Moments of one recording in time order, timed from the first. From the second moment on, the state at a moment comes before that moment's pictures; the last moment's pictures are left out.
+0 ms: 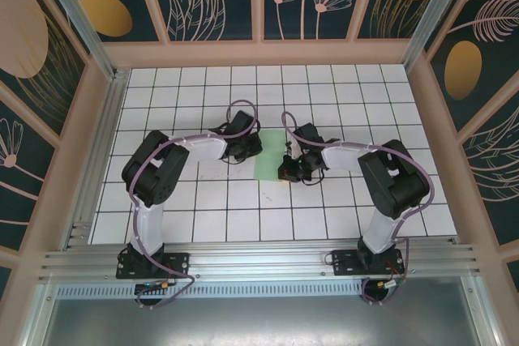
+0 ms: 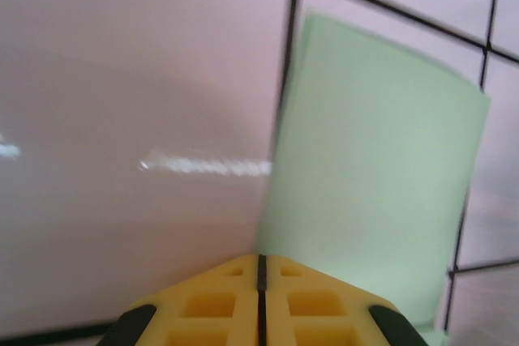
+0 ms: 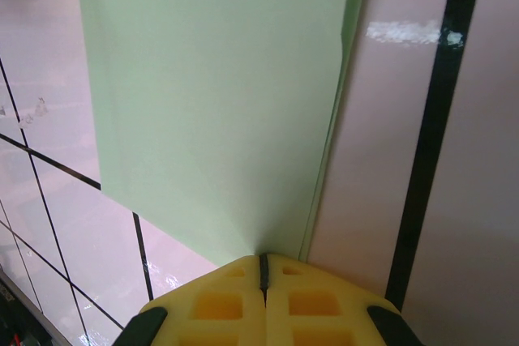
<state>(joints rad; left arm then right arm) -0.61 2.01 1.21 -0.17 0.06 -0.90 0.53 1.76 0.87 -0.31 -0.50 0.56</state>
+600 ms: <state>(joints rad) -0.71 1.85 1.10 -0.07 0.17 -0.94 0.53 1.76 0.87 -0.31 -0.50 0.56</state>
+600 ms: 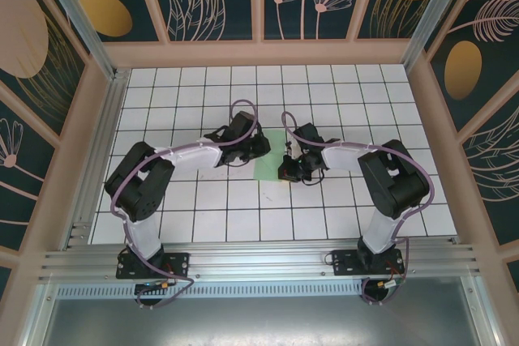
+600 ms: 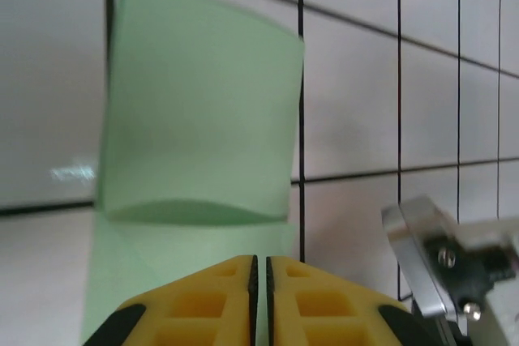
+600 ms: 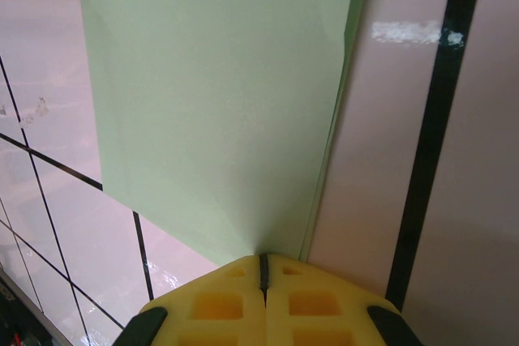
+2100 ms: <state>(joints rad) -0.76 1.94 1.04 0.00 0.23 -1.21 0.54 1.77 0.87 -0.31 -0.49 0.54</state>
